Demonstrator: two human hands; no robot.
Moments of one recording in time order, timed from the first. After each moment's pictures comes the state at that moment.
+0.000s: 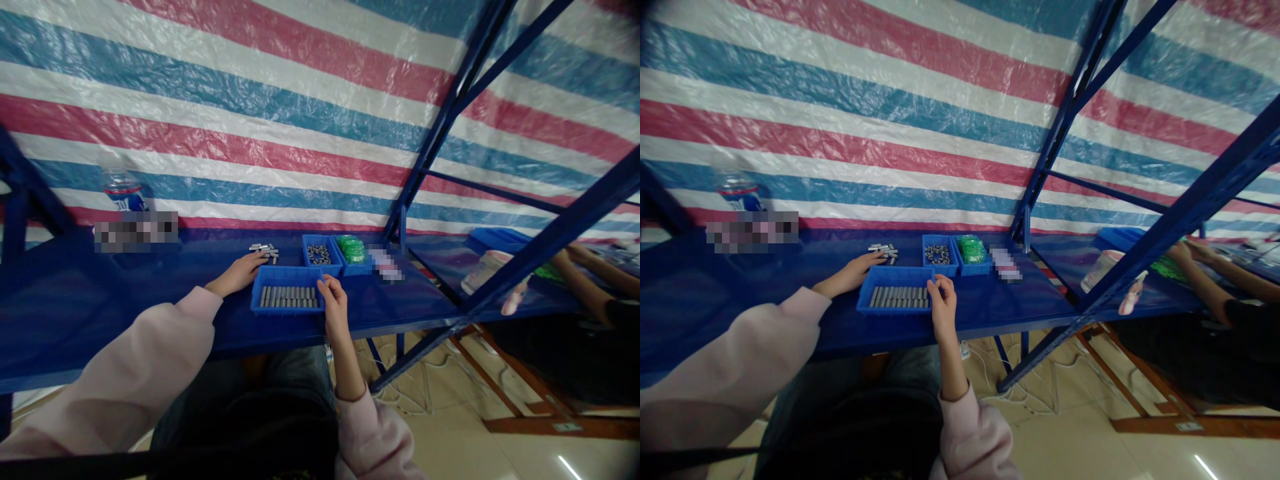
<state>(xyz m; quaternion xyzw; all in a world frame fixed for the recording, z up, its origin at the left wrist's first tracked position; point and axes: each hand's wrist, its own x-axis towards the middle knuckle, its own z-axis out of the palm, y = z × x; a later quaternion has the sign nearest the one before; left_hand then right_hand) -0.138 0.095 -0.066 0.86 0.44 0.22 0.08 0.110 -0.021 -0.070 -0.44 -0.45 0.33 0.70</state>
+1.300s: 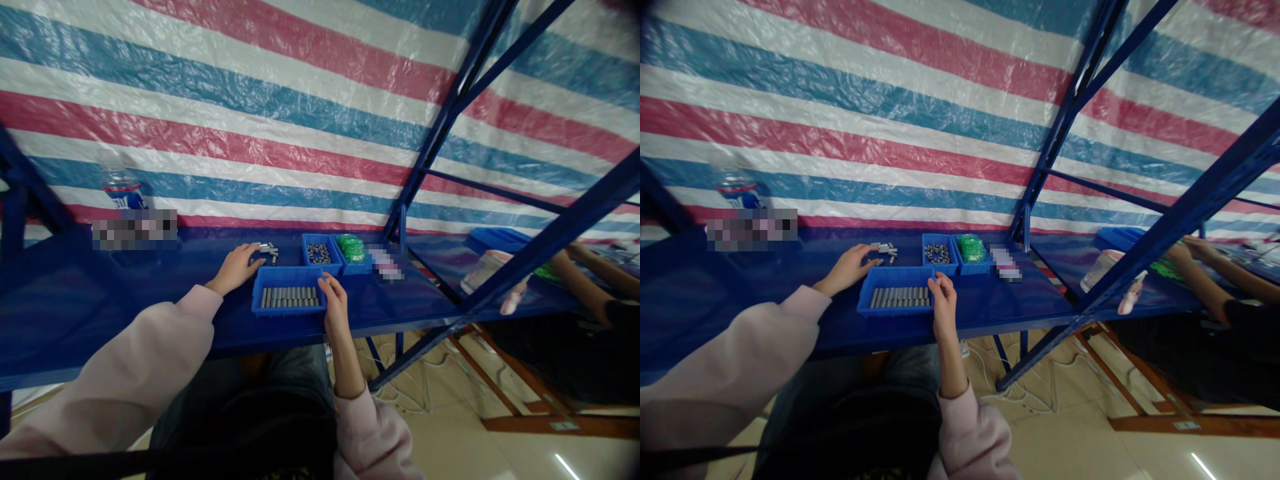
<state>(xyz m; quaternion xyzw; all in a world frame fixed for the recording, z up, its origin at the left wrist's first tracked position) -0.132 0.080 -0.048 0.81 0.50 0.31 0.04 0.108 -0.027 -0.057 -0.43 -0.39 0.41 0.71</state>
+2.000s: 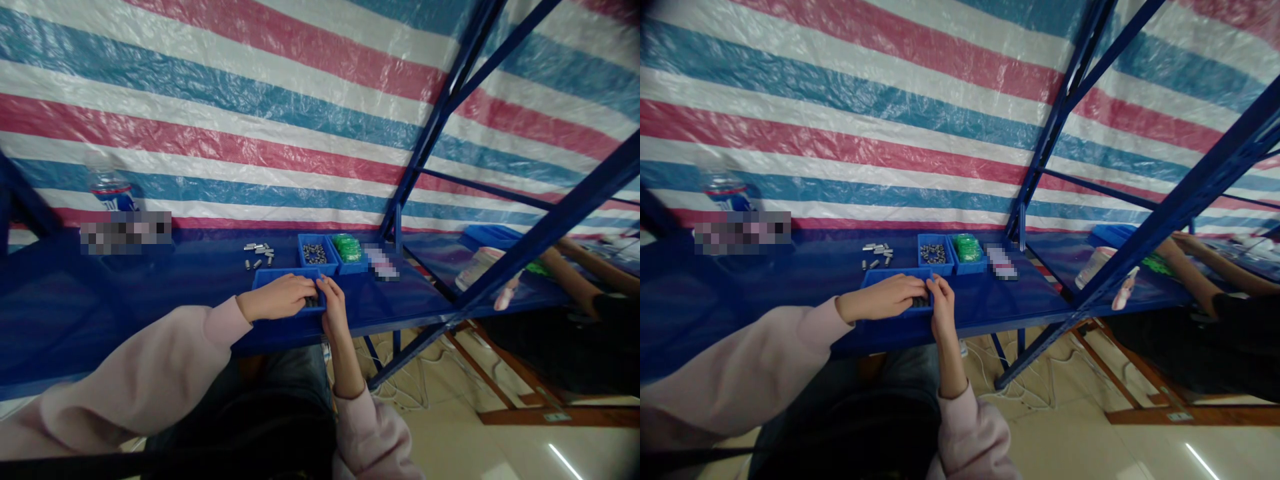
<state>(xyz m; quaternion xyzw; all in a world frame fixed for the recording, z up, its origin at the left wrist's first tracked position) -0.029 -0.001 0.002 0.97 0.21 0.12 0.10 0.111 -0.020 -0.063 -0.42 -0.37 0.44 0.71</state>
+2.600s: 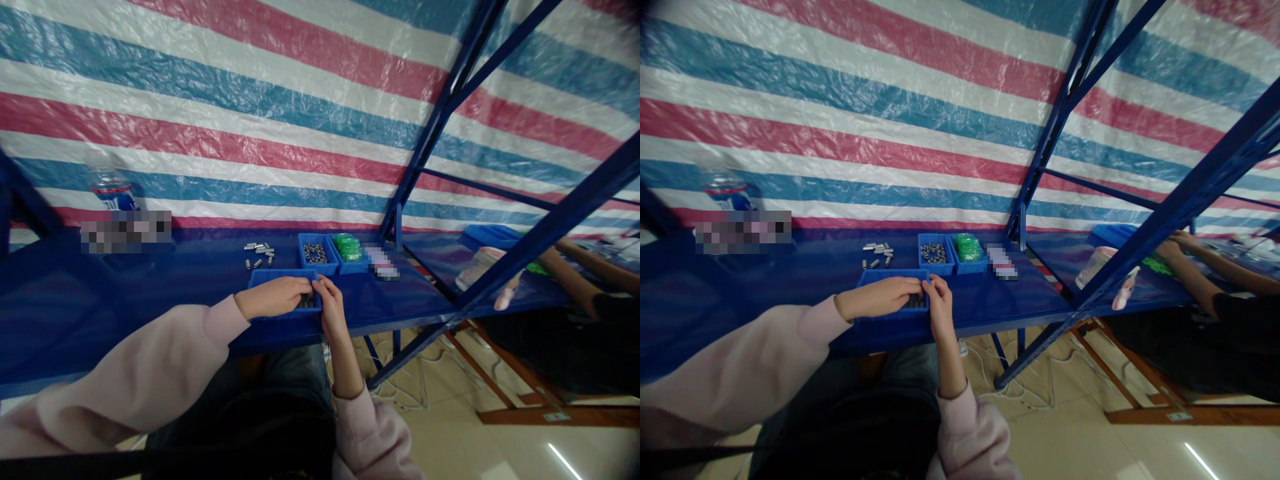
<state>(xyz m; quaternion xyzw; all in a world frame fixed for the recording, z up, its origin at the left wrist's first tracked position) -0.036 0.007 -0.001 0.95 0.20 0.16 0.18 0.111 -0.020 -0.066 -0.44 -0.42 0.40 0.68</state>
